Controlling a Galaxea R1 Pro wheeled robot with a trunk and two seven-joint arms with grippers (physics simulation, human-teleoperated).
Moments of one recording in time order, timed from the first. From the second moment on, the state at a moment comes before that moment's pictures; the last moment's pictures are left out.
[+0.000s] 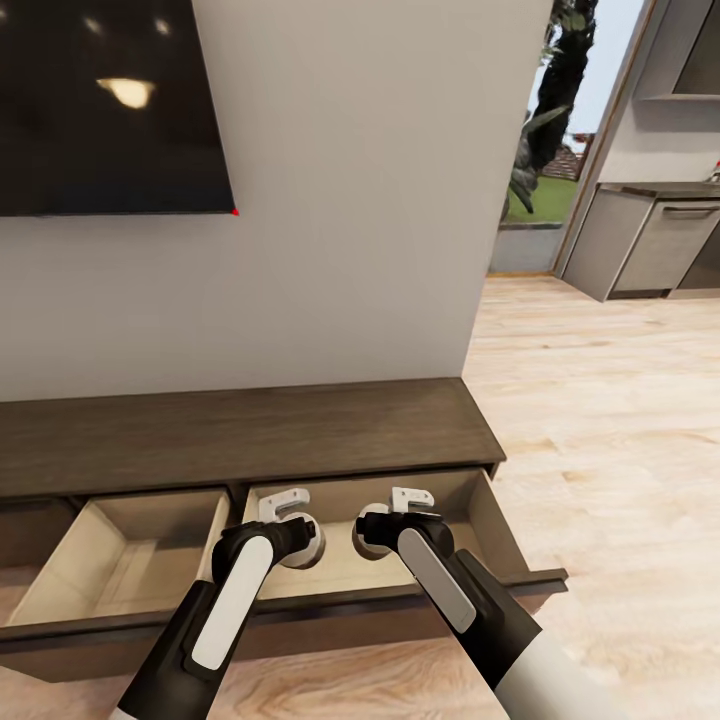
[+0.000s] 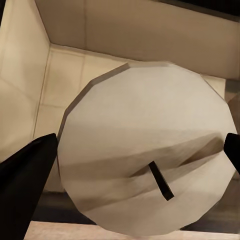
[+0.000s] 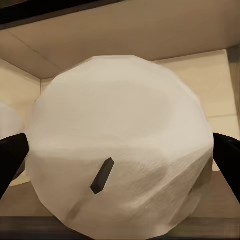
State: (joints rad) left arm -0.41 -0.10 -0.26 -1.44 0.75 0.83 0.78; right arm -0.60 0.07 0.58 -1.14 -0.86 0.65 -0.63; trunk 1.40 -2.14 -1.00
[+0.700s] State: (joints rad) left arm -0.41 -0.10 -0.26 -1.44 0.75 0.83 0.78; right arm -0.60 0.07 0.58 -1.14 -0.86 0.65 -0.63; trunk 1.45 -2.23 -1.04
